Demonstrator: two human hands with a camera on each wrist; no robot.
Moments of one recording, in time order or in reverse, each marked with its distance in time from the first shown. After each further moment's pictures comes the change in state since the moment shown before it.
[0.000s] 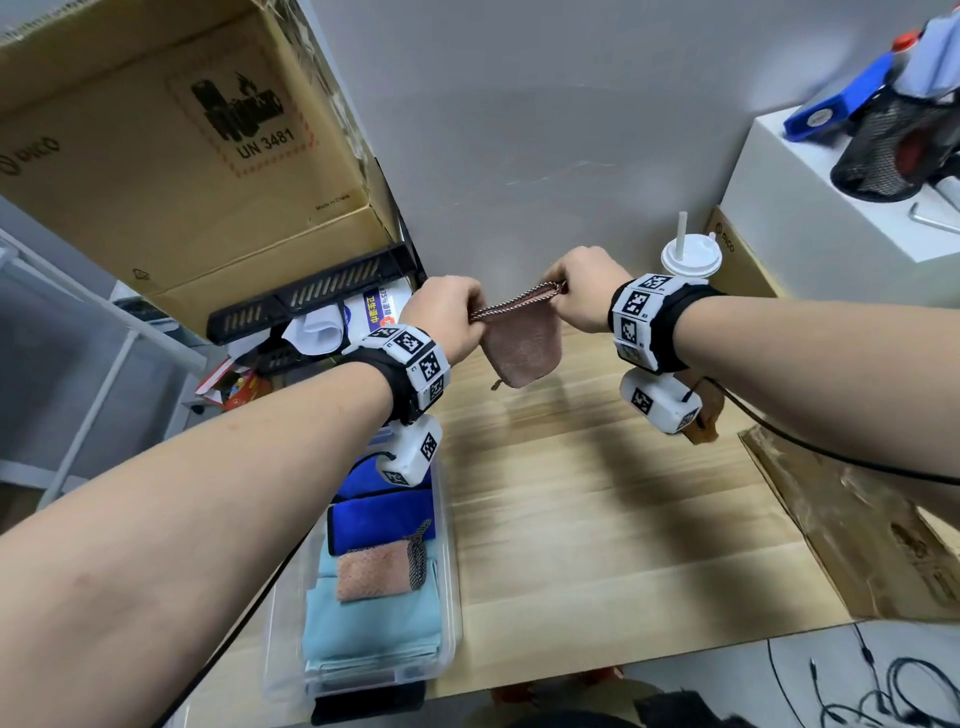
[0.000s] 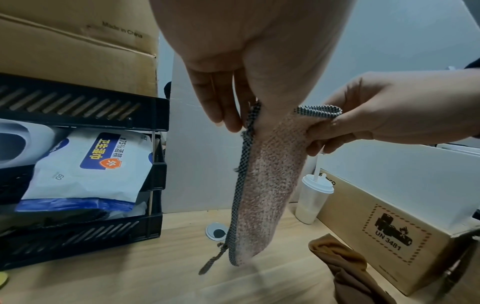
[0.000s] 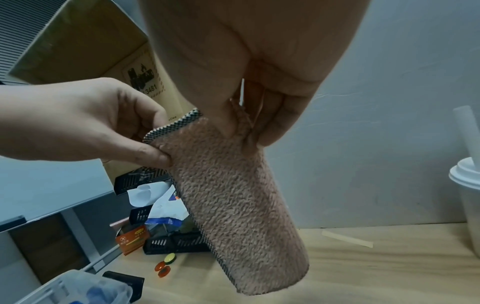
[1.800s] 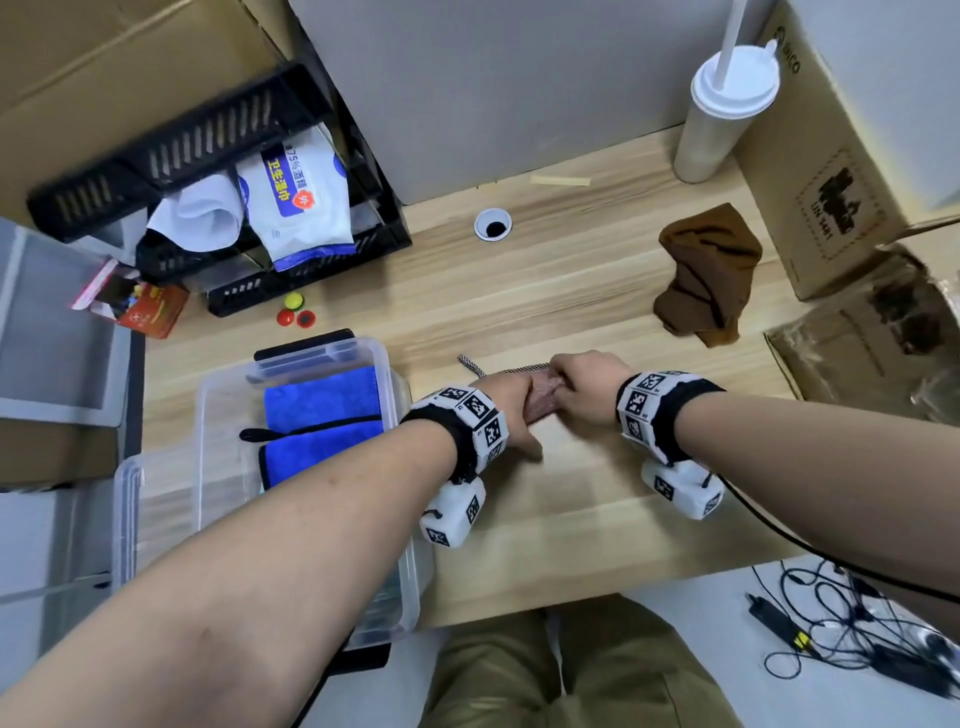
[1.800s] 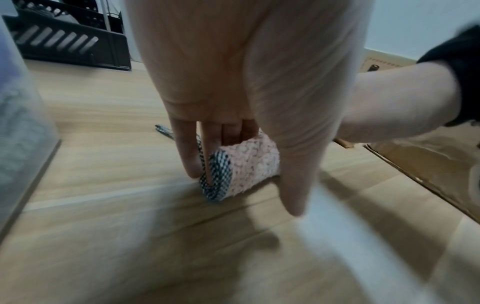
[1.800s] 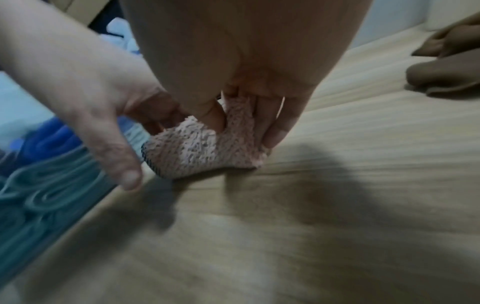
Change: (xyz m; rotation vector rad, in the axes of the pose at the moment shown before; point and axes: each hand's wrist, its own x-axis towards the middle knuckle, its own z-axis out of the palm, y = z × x) left_hand -0.080 0.015 0.214 -0.004 -0.793 -0.032; right_hand -0.075 0.111 0.216 -0.084 -0.451 0.050
